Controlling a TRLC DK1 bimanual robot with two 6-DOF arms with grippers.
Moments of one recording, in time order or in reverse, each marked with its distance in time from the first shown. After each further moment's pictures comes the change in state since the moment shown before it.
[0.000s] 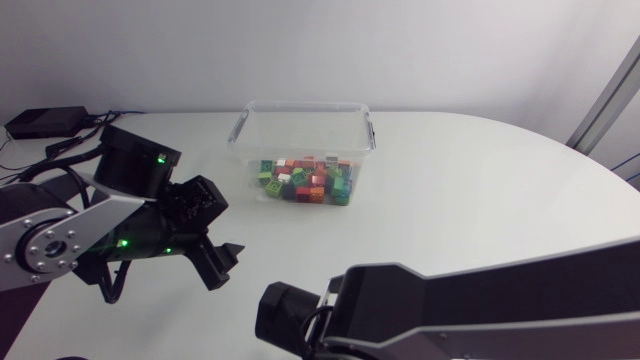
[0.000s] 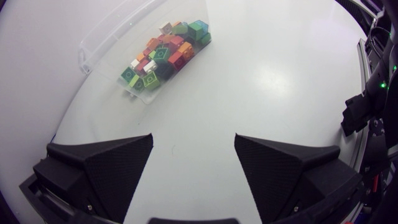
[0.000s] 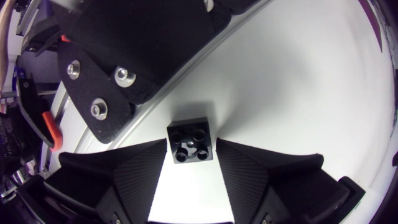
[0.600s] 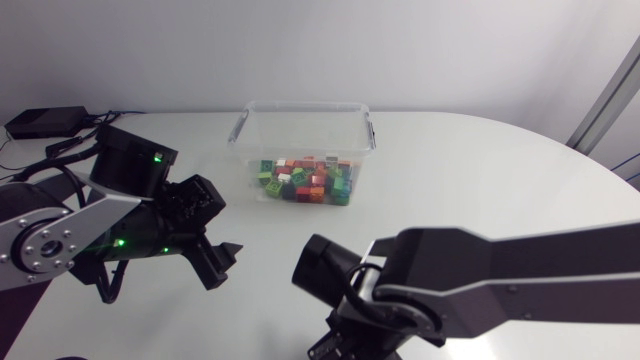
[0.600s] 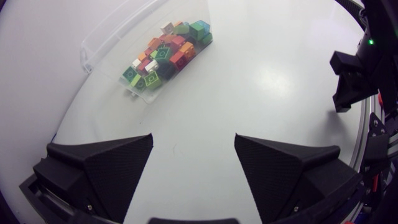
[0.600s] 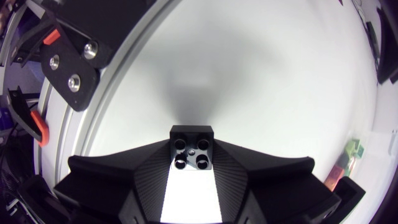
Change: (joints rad) left arm 0.006 -0.007 0.002 -0.006 0.000 0.000; right arm -0.155 -0.131 -0.058 0.066 0.034 0.074
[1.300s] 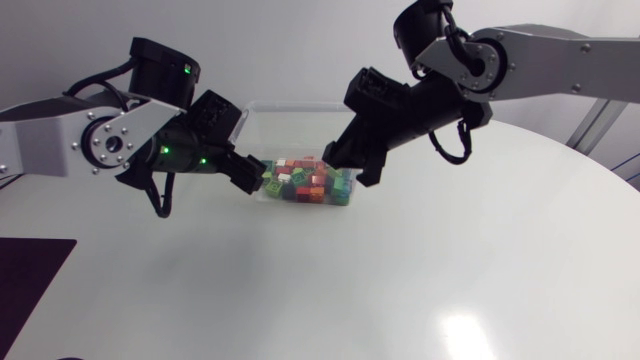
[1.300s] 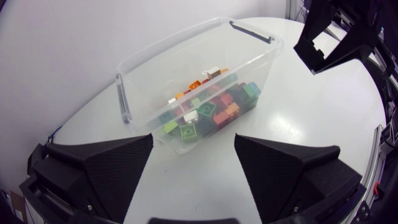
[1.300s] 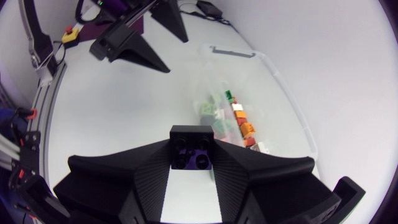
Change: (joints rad) left arm 0.071 0.297 0.360 0.106 0.000 -0.221; right arm -0.586 0.072 0.544 0.145 -0.369 0.352
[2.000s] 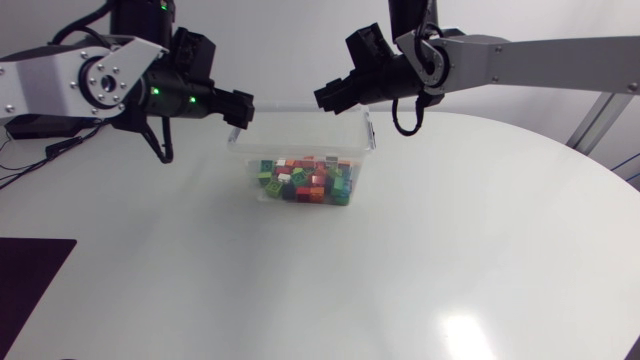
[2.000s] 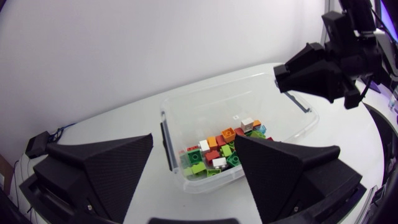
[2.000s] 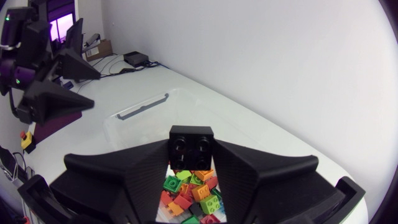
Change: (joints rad) left arm 0.105 0.080 0.211 0.043 -0.005 -0.146; right arm -0.071 0.266 0.219 0.402 0.051 0.543
